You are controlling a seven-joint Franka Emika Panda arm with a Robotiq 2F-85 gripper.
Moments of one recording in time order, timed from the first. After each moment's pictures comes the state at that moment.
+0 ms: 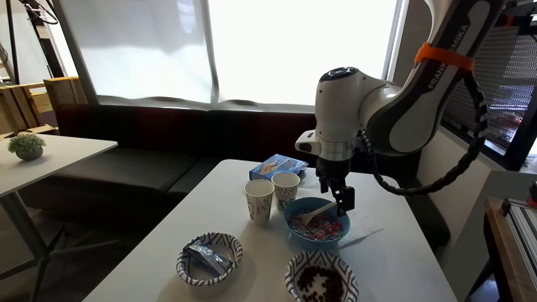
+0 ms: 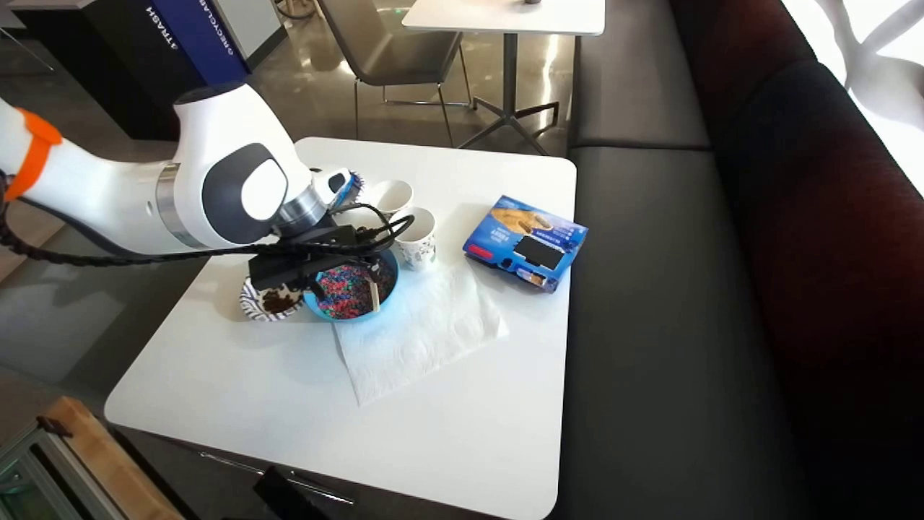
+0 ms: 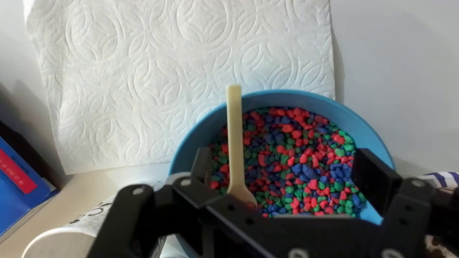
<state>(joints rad) 0.07 0.36 0.00 -2.44 -0.49 2.76 -0.37</state>
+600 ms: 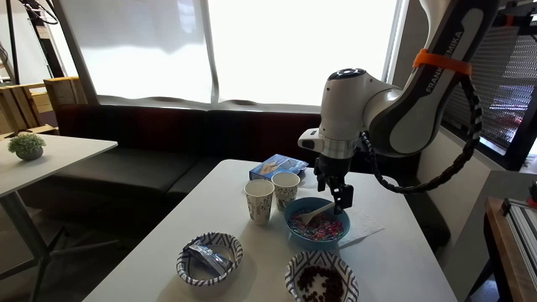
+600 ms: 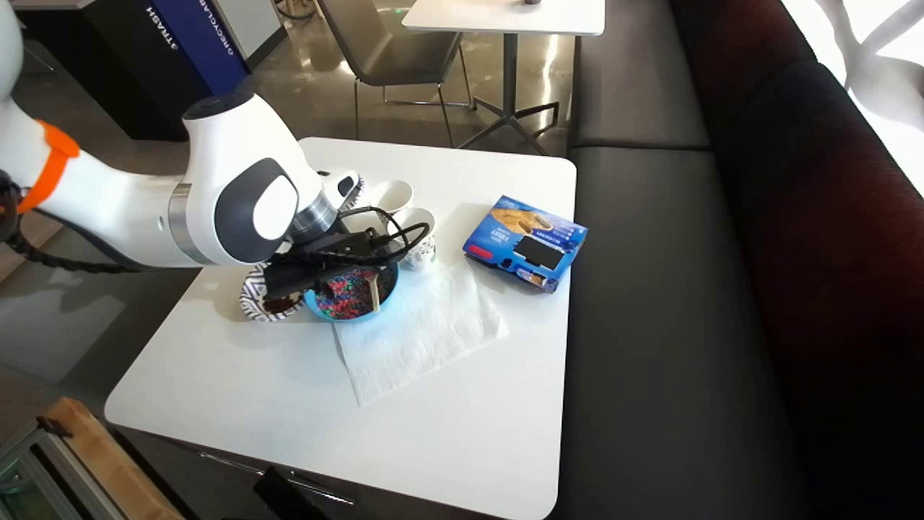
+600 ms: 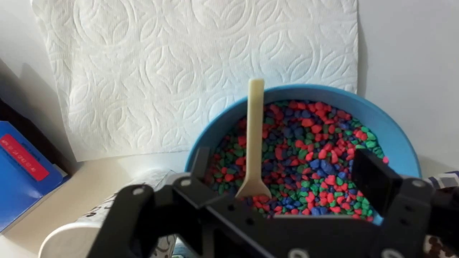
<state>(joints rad) 0.01 0.37 0.01 -2.46 -0.48 2.87 -0.44</state>
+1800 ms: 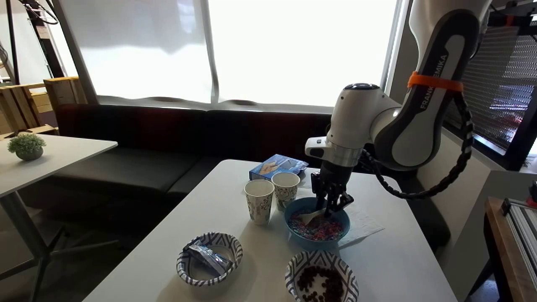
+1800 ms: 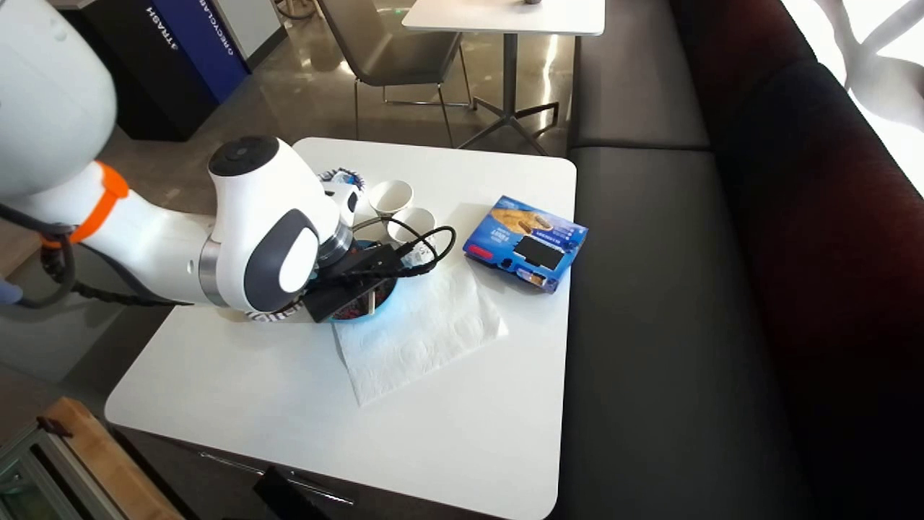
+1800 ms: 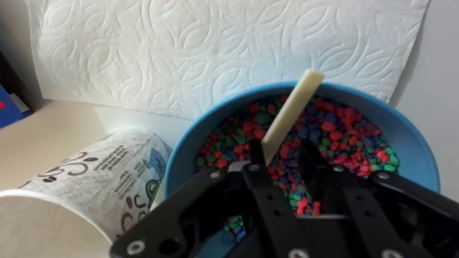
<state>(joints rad) -0.16 0.48 0.11 -2.47 -0.46 3.11 -0.79</state>
